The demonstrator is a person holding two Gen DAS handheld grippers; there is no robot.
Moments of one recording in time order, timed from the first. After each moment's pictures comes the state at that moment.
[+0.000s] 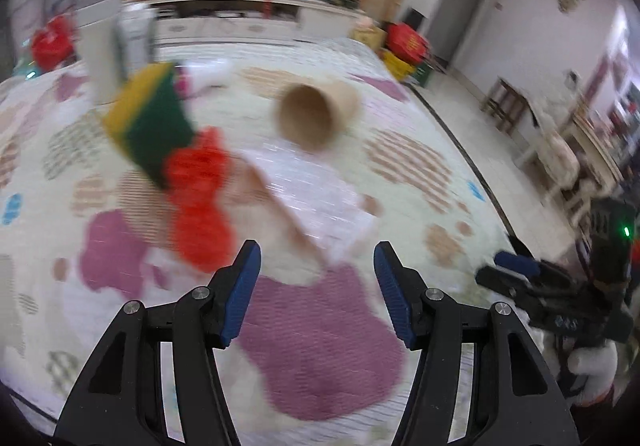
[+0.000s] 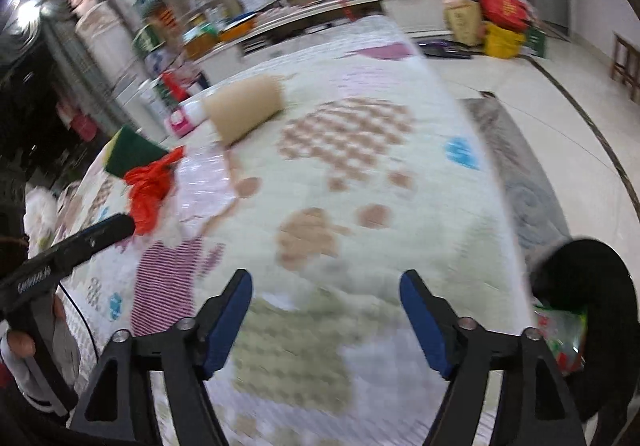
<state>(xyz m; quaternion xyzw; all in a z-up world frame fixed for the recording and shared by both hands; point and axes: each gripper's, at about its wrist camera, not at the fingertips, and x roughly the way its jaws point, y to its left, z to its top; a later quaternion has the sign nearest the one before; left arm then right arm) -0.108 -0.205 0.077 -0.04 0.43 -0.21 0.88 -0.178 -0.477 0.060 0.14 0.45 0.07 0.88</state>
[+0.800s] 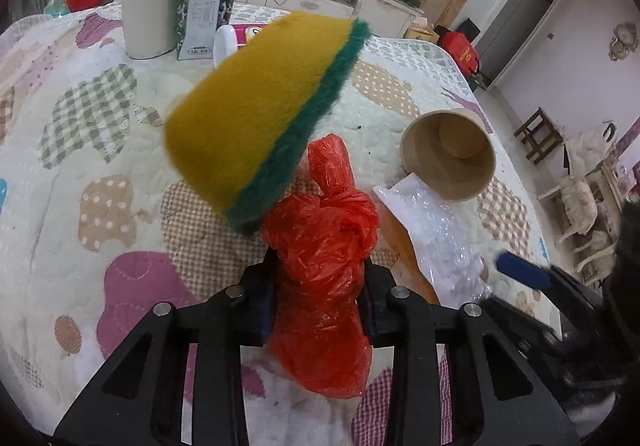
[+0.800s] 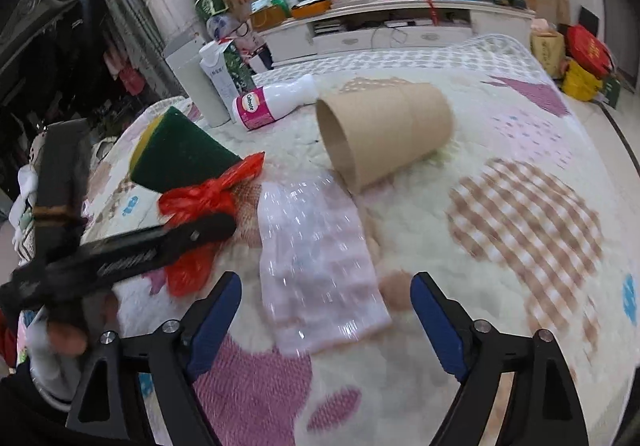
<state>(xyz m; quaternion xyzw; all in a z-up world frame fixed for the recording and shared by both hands) -0.023 -0.159 0.030 -0.09 0.48 -0.16 0.86 -0.070 -0.375 0.051 0.08 0.45 0.17 0.87</state>
